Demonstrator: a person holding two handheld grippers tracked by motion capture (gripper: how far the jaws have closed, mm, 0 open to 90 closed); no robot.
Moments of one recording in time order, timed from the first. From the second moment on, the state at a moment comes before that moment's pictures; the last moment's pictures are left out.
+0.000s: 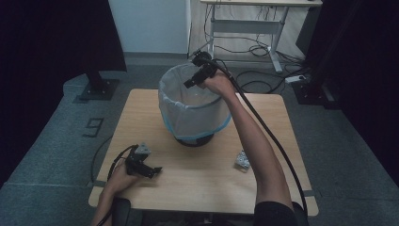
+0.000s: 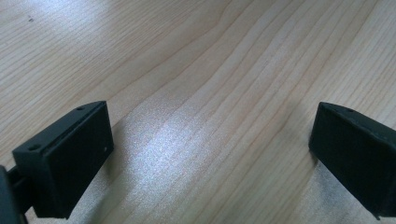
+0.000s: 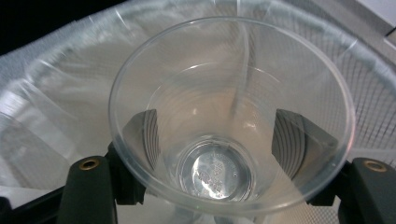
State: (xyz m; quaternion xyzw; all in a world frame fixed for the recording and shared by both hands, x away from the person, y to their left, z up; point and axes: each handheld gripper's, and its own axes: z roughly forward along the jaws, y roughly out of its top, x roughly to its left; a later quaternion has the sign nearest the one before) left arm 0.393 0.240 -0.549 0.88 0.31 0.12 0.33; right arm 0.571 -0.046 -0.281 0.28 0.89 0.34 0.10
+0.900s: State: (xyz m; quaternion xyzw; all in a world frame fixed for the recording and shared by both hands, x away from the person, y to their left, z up) left arm 0.393 0.240 -0.549 0.88 0.31 0.12 0.33; right arm 0.537 -0.070 -0.263 0.26 0.89 0.35 0.12
